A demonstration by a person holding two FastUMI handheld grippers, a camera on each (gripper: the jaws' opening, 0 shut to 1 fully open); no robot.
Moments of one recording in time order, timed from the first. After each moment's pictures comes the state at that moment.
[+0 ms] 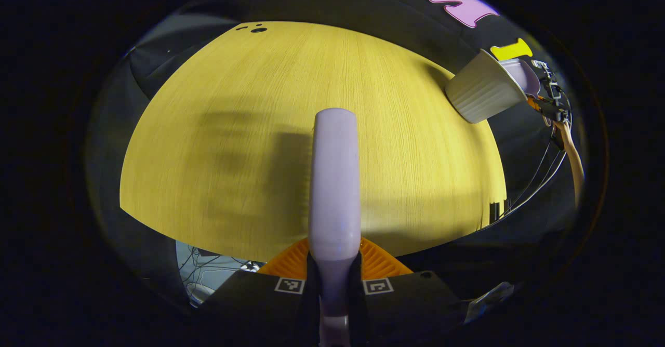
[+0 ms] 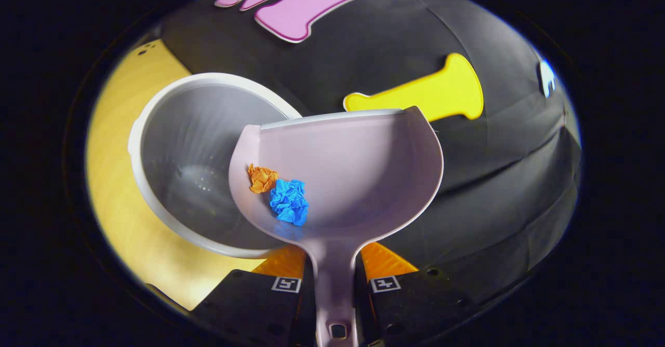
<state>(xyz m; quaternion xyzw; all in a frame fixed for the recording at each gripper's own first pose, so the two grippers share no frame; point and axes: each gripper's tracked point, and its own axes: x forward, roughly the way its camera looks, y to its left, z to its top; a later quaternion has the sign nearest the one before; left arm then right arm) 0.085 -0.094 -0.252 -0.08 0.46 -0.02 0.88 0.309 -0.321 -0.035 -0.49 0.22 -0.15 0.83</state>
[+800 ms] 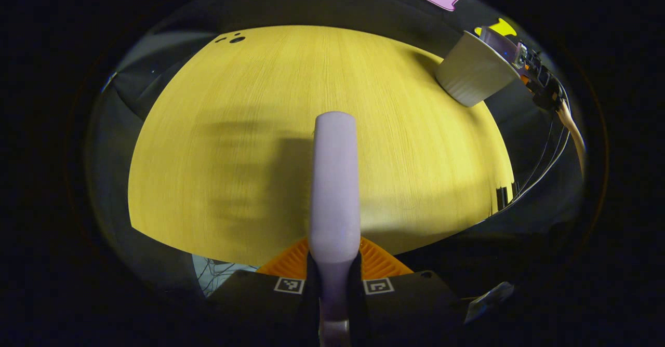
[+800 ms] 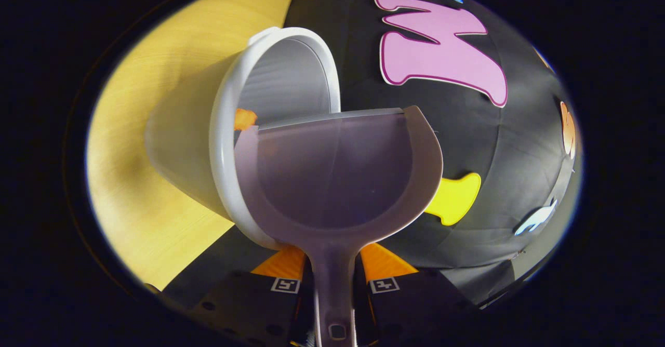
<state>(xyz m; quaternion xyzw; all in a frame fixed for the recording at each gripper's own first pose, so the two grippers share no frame) 0.089 -0.121 -0.249 -0.03 0.46 -0.04 0.89 0.309 -0.327 -0.023 -0.74 0.15 -0.07 0.66</state>
